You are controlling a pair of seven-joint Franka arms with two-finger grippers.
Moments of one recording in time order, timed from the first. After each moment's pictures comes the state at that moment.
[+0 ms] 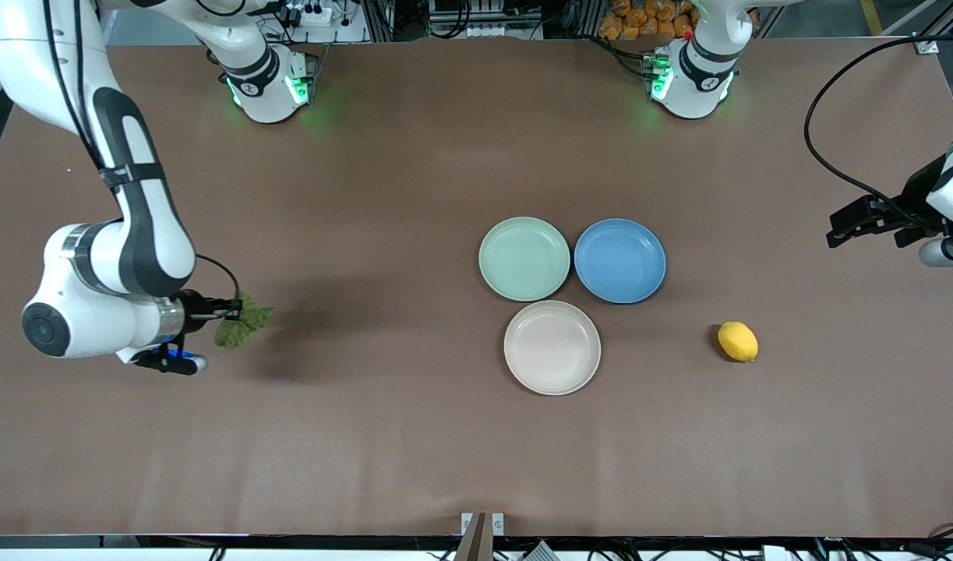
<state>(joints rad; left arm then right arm) 0.02 0.06 -0.03 -1.60 -0.01 1.69 -0.01 0.08 0.55 0.00 -1.56 0.20 1.74 0.22</state>
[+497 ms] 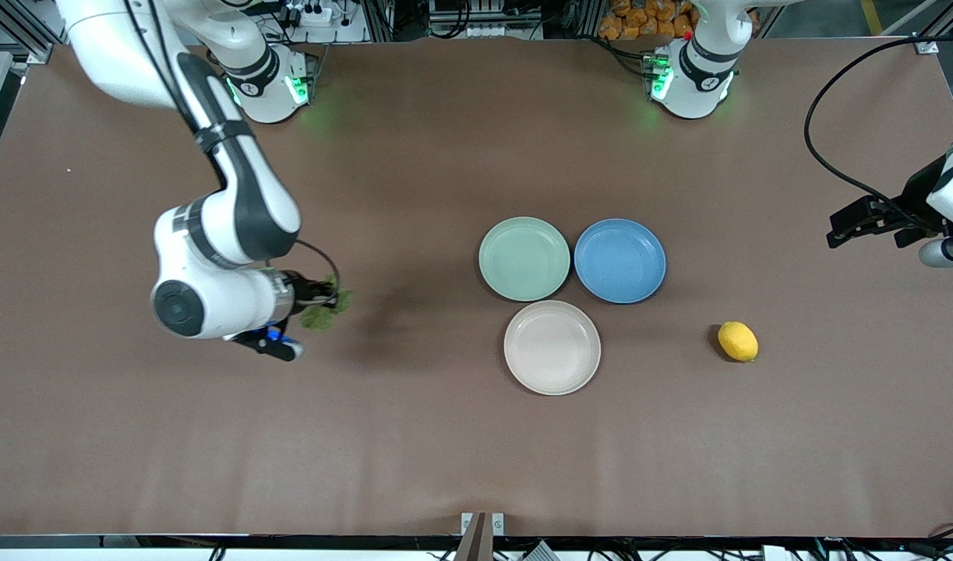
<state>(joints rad) 0.02 0.06 -0.04 -1.60 -0.01 1.69 -0.01 0.27 0.55 0.08 -1.50 0.27 1.74 0.62</state>
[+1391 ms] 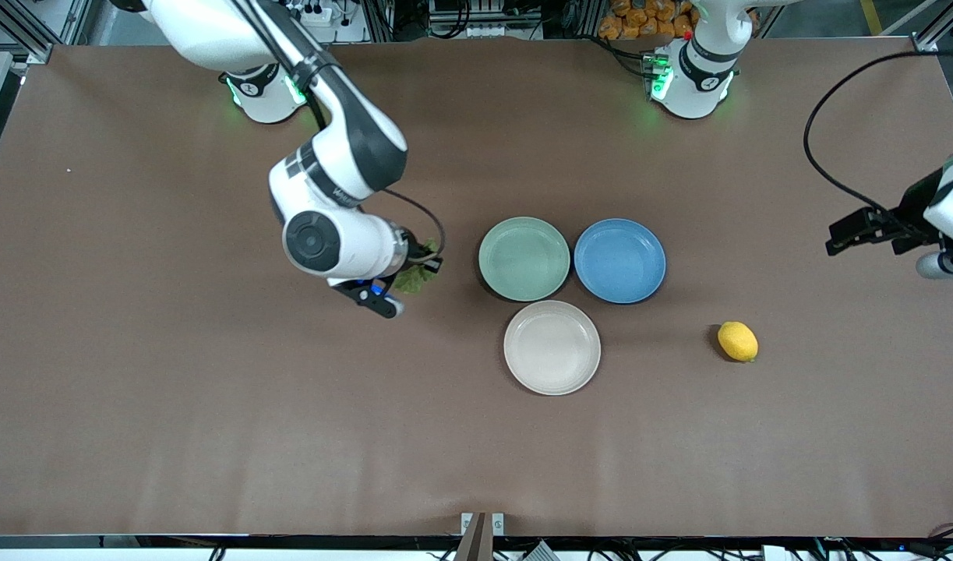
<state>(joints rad) 0.05 0.11 -0.03 -1.61 -0.01 1.73 -0.01 0.50 0.55 0.10 -1.44 0.35 1.84 1.00</state>
